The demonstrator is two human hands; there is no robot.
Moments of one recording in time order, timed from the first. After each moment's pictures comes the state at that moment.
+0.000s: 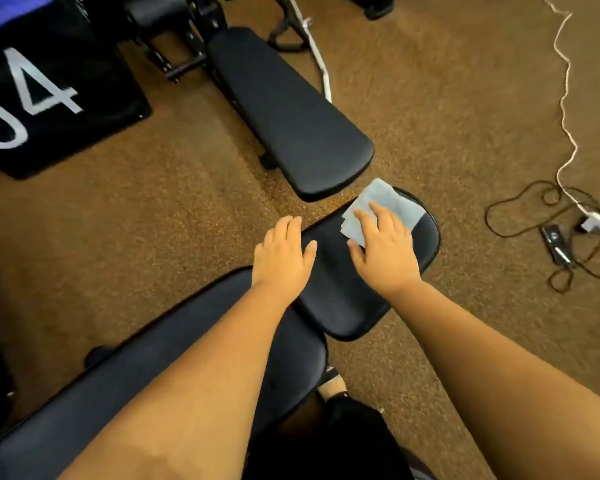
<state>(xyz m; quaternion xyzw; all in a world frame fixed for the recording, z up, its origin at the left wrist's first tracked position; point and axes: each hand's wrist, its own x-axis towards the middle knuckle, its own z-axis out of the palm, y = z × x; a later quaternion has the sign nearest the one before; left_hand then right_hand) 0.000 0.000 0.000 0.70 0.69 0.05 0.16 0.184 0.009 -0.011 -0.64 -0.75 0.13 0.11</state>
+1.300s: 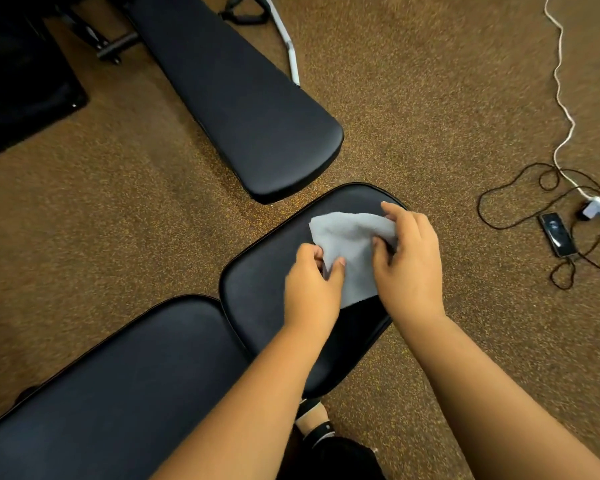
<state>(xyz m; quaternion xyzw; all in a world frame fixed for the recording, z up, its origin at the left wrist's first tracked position) 0.126 0.036 -0.088 0.49 0.72 0.26 0.41 0.256 0.048 -0.082 -0.70 -0.61 0.16 0.33</state>
